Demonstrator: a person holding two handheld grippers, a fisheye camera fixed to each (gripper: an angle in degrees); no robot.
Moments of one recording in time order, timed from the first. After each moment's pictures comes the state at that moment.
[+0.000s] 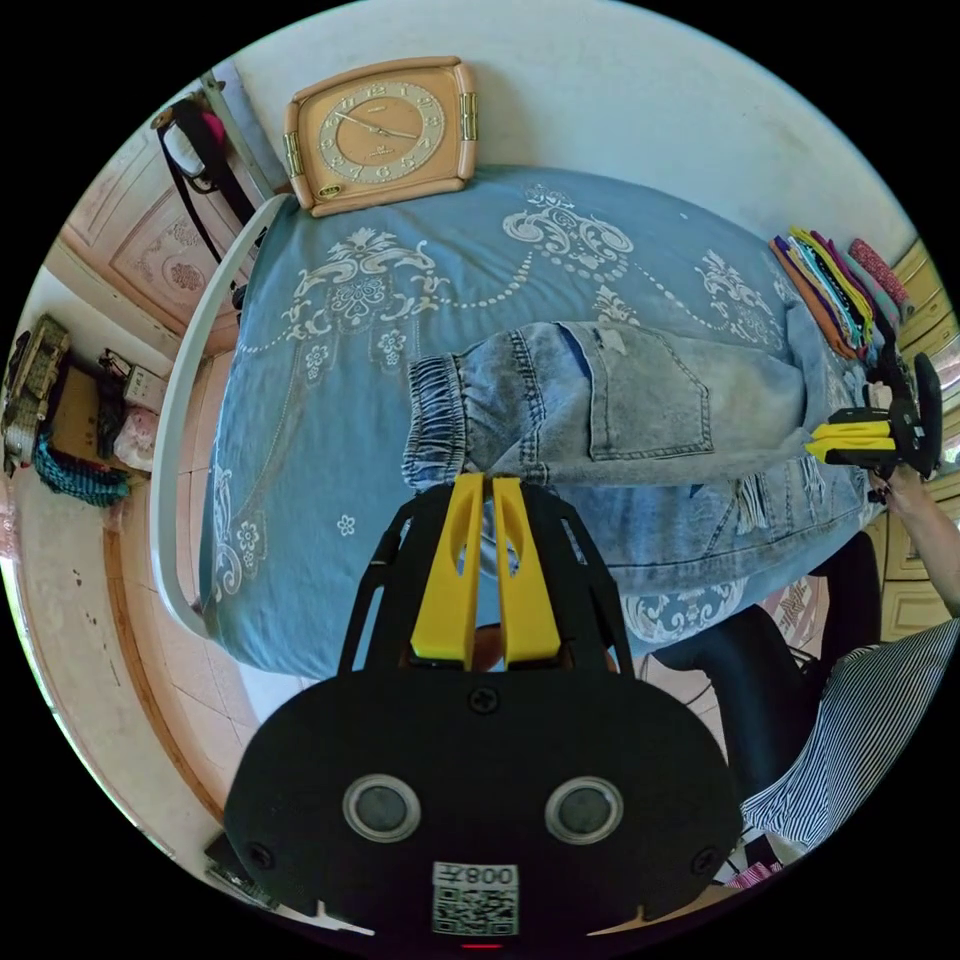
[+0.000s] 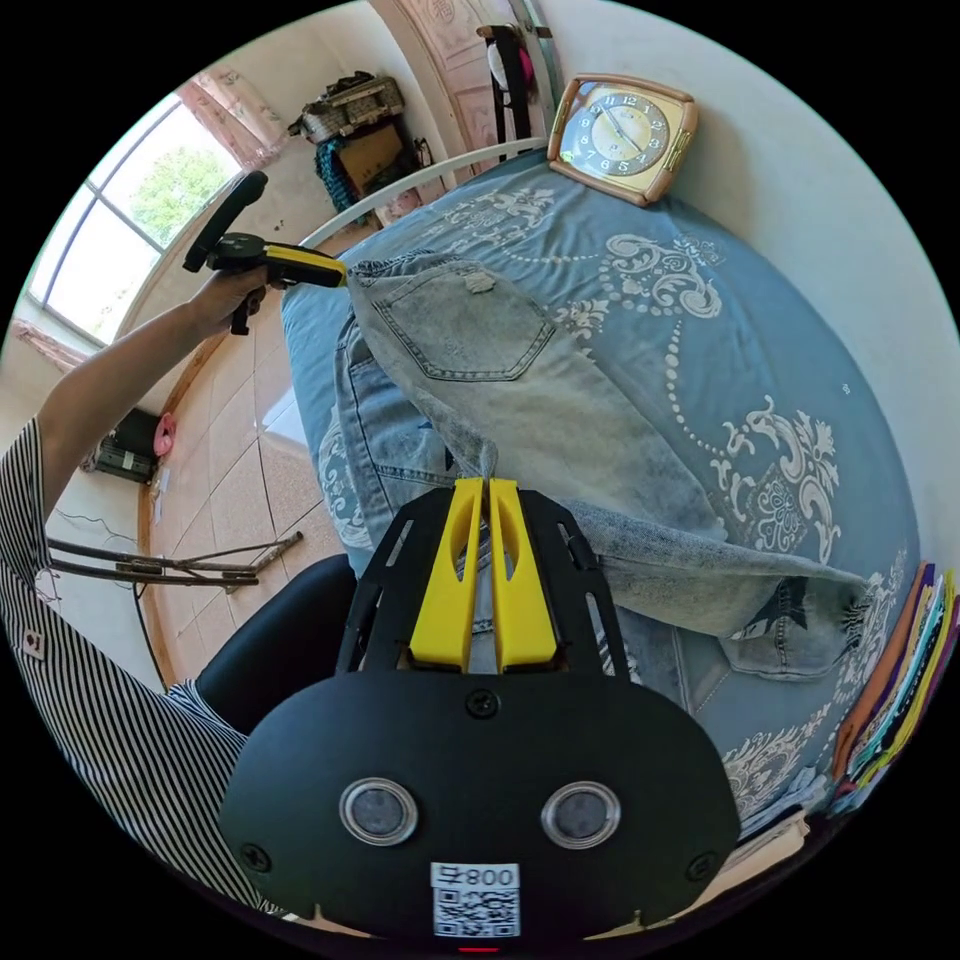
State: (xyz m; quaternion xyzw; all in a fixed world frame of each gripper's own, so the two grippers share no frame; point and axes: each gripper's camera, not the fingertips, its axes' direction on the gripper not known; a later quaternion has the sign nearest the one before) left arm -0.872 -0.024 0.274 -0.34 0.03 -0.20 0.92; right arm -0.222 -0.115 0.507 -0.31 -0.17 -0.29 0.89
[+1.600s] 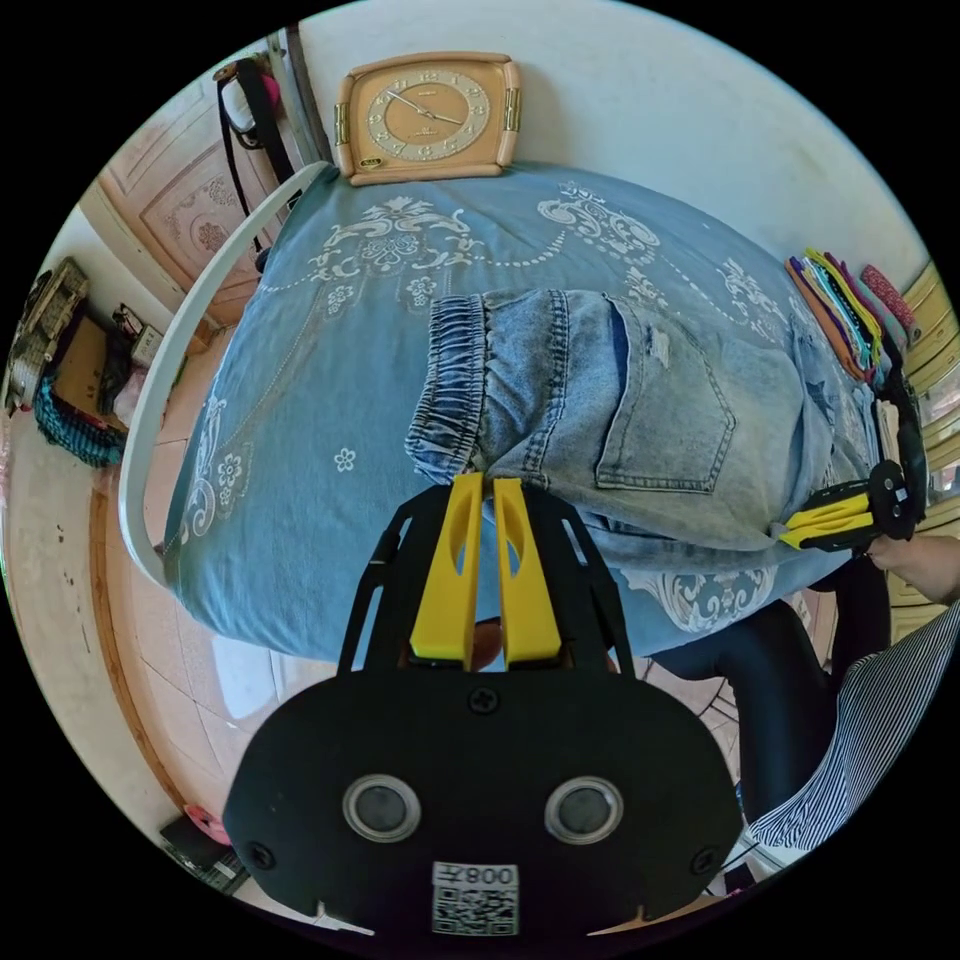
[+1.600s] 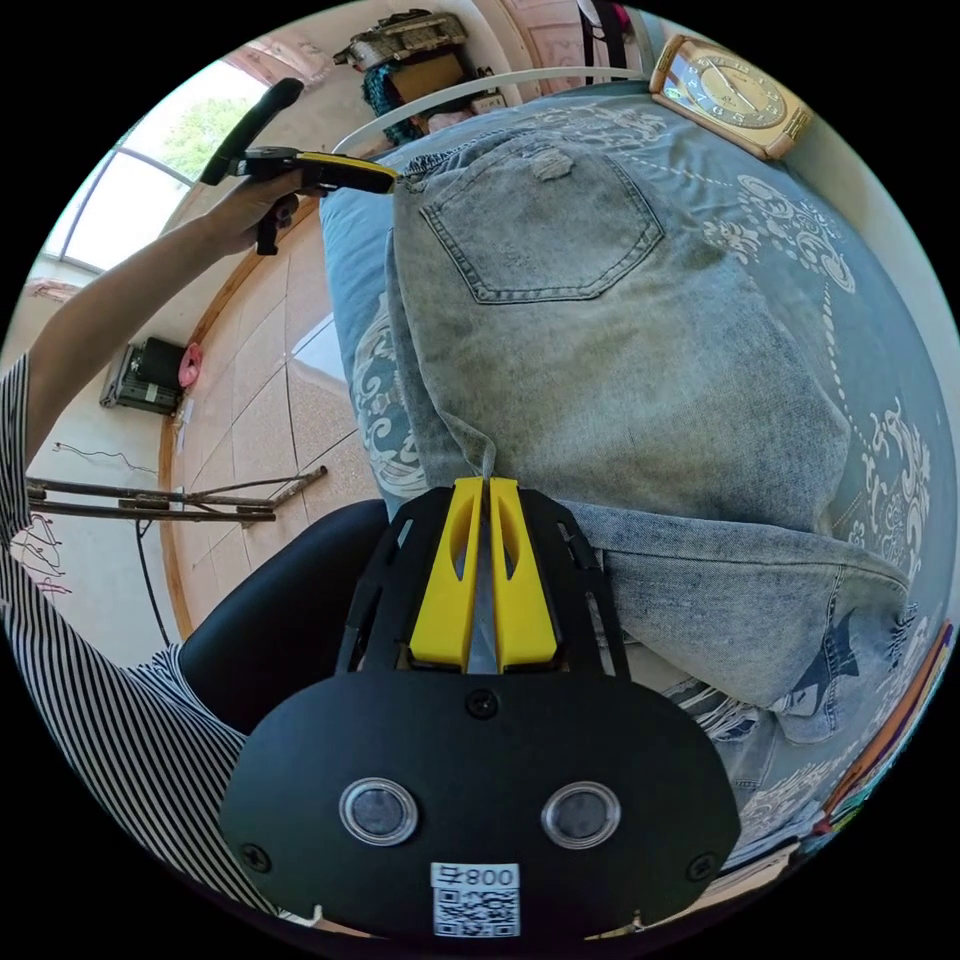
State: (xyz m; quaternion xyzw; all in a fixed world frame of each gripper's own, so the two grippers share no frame) left arm -0.813 0.202 0.232 -0.31 0.01 -0.25 0.92; right arm -0.339 0.089 0.546 -0.39 -0.21 -0.33 0.84
